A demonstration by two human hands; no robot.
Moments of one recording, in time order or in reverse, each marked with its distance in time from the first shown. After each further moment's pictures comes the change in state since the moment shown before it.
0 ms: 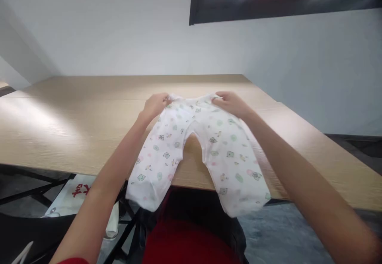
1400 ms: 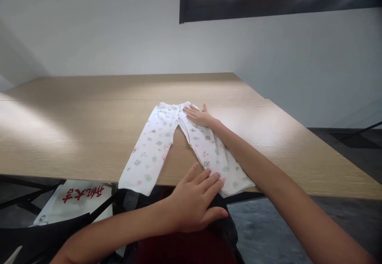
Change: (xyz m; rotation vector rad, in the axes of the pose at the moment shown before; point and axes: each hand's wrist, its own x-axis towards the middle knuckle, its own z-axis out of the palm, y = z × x) left_hand -0.201 0.124 0.058 -0.087 -0.433 0.618; right_hand 0.028 0.064 0.071 -0.654 -0.416 -0.119
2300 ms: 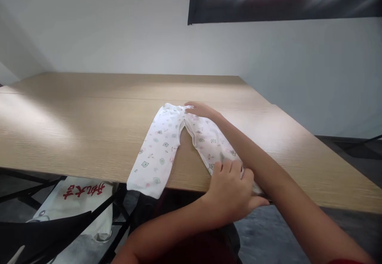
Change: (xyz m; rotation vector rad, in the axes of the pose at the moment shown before) left_hand 0.083 0.015 0.024 0.048 0.378 -0.156; right_hand 0.014 -0.030 -0.042 0.445 0.097 0.109
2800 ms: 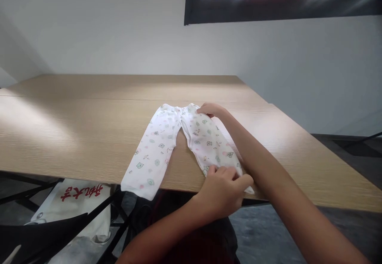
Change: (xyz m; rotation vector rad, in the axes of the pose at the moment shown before) left_hand -0.006 -0.006 0.005 -0.110 -0.068 0.060; right_hand -0.006 0.030 -0.028 0.021 -0.100 0.365
